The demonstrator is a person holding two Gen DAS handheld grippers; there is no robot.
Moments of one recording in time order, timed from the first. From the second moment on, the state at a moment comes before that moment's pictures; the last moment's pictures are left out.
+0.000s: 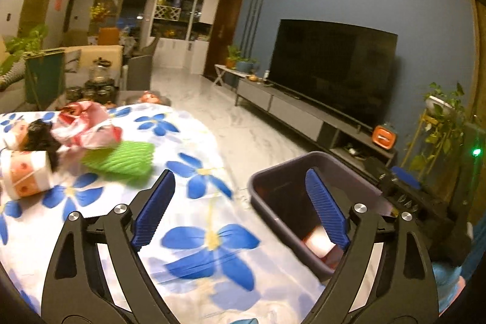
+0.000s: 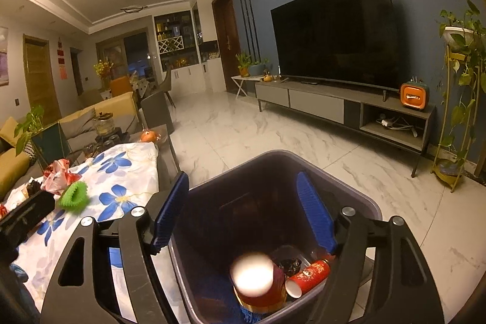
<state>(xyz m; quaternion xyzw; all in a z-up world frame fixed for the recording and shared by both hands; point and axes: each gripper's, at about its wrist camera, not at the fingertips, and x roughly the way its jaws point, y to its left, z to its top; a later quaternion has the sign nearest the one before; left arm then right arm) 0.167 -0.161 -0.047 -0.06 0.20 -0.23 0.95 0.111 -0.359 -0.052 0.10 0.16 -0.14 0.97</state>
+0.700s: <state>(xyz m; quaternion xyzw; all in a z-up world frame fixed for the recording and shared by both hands) 0.139 -0.075 -0.043 -0.07 0.20 -0.13 0.97 0.076 -0.296 -0.029 0.09 0.12 -0.12 0.98</state>
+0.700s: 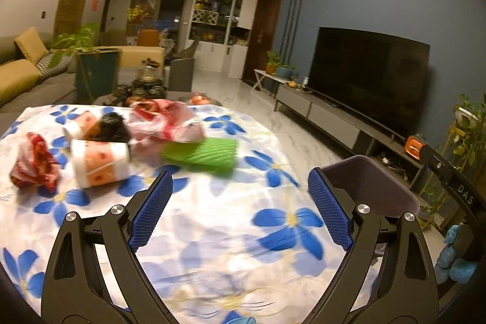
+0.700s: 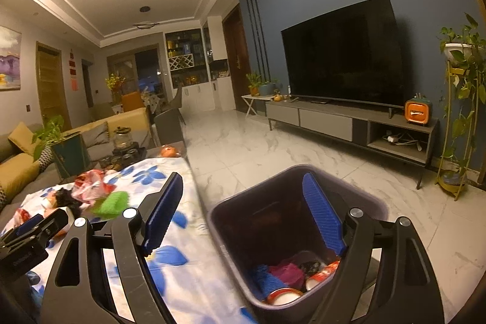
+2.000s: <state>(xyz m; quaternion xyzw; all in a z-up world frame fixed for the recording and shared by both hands) 0.201 0.168 -0.082 -0.13 0.26 0.10 0.95 0.150 -0.094 -0.051 0.05 0.16 0.07 0.98</state>
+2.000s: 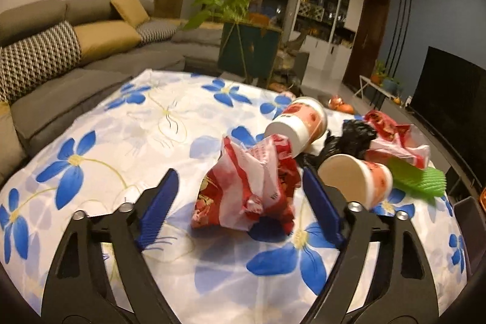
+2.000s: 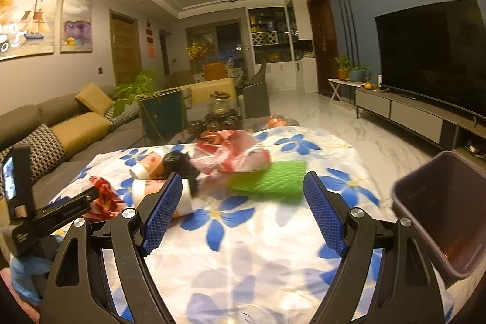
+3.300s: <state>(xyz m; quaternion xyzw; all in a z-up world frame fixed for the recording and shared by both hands) 0.170 0.192 -0.089 -0.21 0.23 0.05 0.95 0.223 0.032 -0.091 -0.04 0.26 0.12 0.96</state>
